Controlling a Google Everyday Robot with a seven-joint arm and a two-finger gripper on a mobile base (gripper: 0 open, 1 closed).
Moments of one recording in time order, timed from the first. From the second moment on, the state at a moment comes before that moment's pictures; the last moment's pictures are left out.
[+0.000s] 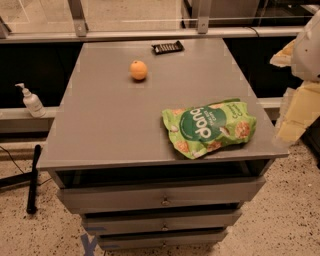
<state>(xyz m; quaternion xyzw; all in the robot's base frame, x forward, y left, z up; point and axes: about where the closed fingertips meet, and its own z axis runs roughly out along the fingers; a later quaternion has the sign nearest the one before) 0.438 -0.217 0.977 -0.60 0.78 -0.03 0.16</state>
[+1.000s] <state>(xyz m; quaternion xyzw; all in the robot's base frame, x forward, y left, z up) 0.524 -0.176 0.959 -0.60 0.76 -0.01 0.26</state>
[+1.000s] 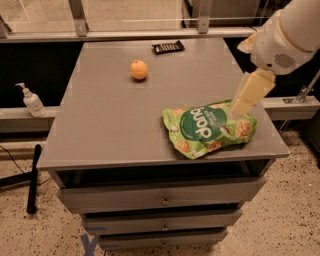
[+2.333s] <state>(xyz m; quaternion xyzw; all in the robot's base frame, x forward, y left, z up) 0.709 -0.031 0.912 -0.52 0.72 0.15 0.43</state>
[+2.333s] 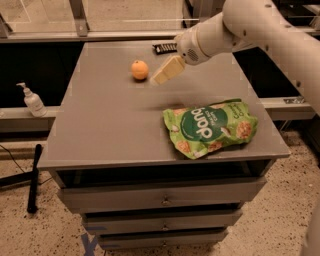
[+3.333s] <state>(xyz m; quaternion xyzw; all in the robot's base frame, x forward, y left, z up) 0.759 0.043 0.871 -0.48 0.72 0.23 0.44</state>
